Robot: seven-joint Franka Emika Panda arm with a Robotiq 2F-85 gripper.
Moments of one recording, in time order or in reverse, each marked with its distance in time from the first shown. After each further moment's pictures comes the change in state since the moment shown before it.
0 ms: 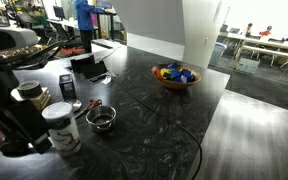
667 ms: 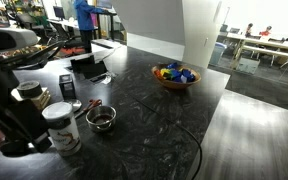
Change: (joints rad) arm 0.012 0.006 0.000 0.000 0.001 0.003 0.000
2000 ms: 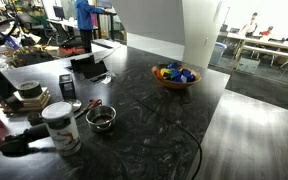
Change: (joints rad) arm 0.138 0.080 0.185 0.085 0.116 0.068 0.305
